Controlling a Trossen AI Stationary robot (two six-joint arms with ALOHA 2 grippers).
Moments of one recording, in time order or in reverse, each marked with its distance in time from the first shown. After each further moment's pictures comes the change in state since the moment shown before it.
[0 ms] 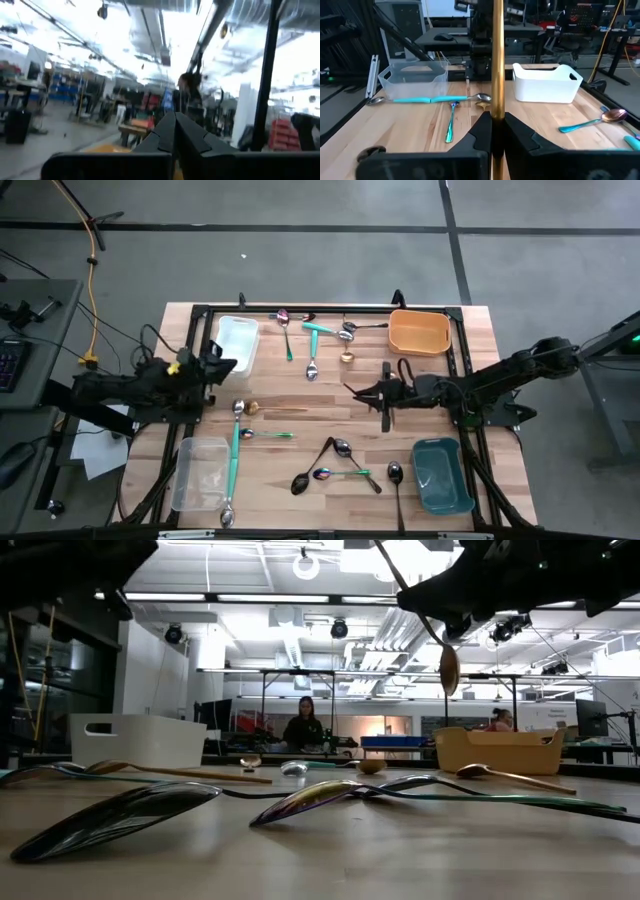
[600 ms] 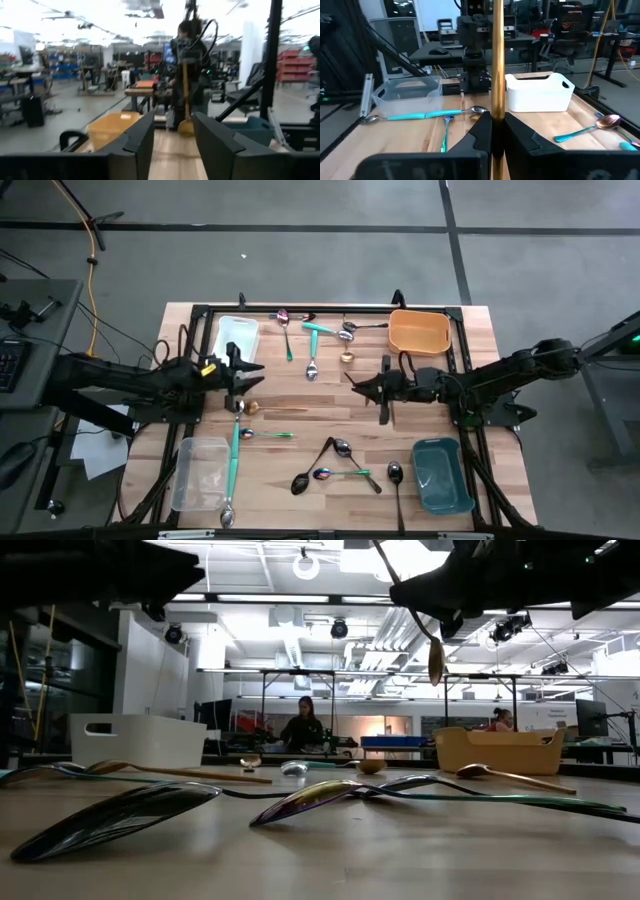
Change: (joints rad) left arm -0.003 0.527 0.104 0.208 0.063 0.173; right arm -0.063 0.000 0.006 0.049 -0.033 0.030
